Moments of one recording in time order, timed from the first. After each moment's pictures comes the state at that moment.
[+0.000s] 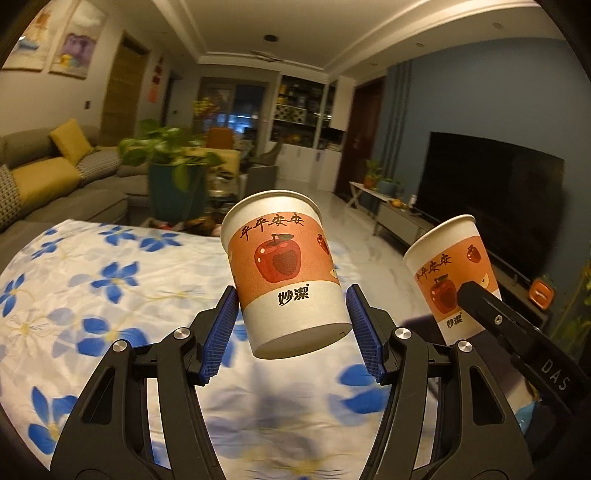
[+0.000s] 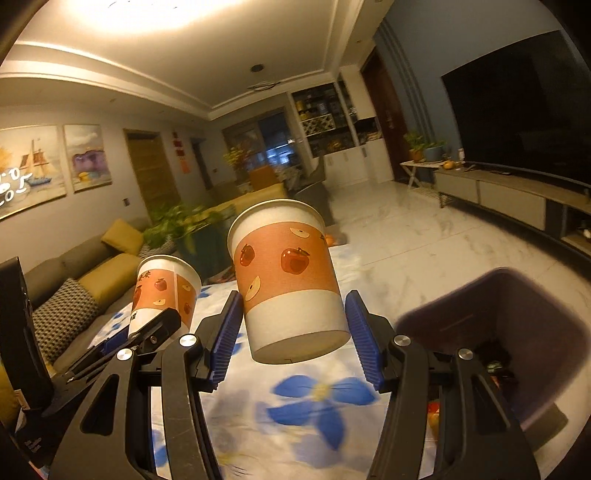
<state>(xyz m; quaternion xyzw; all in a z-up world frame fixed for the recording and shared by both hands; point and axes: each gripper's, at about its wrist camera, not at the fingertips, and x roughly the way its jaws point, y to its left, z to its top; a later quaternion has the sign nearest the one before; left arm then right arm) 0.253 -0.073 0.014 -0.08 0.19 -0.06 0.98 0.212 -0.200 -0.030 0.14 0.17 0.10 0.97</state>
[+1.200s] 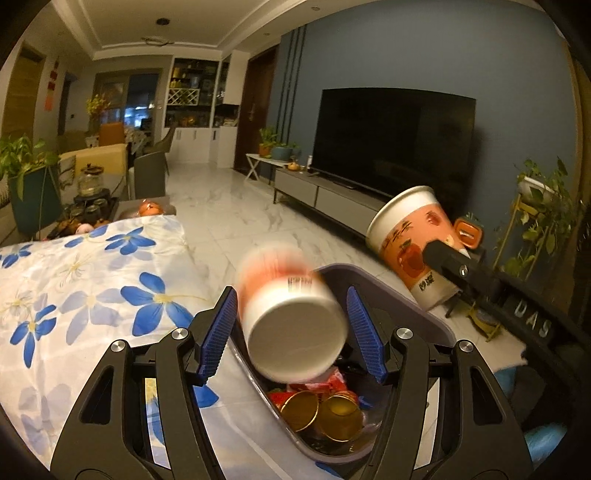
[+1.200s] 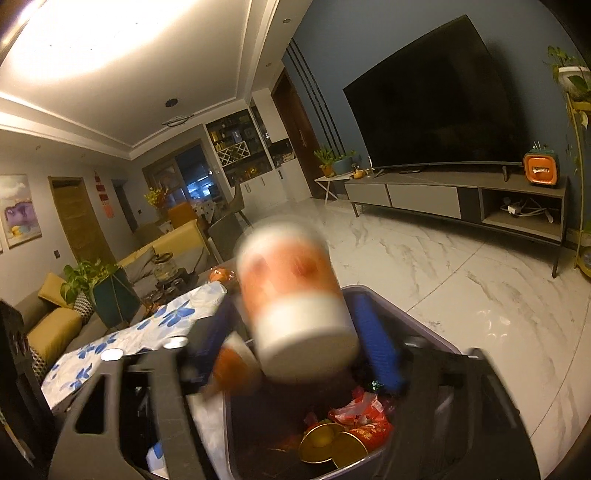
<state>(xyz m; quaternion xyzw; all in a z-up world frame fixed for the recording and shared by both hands) 0.285 -0.255 -0.028 -0.01 0.22 -0.25 0.94 0.196 -0.344 -0.050 0.20 0.14 -0.06 0.97</state>
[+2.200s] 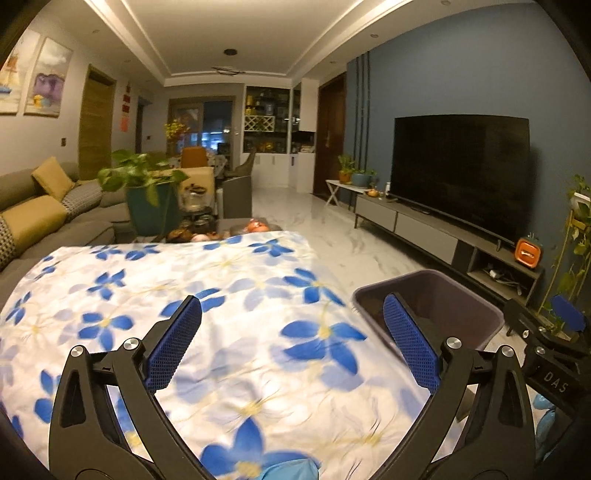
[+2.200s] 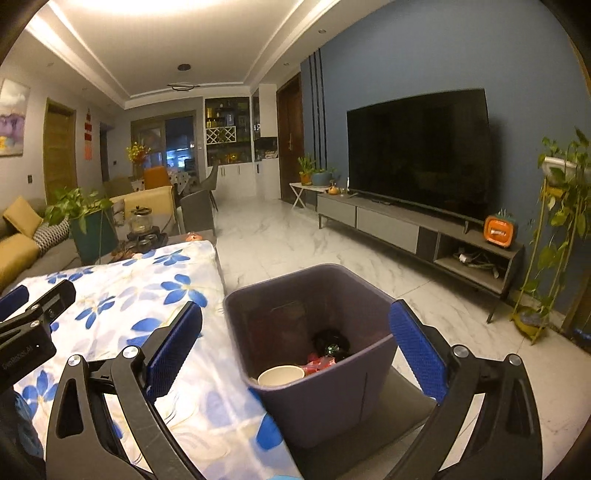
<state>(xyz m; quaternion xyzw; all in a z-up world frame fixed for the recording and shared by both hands) 0.182 -0.117 -0.001 -0.01 0.17 -0.09 0.98 0.097 -0.226 -0.037 0.03 0.16 -0.14 0.98</state>
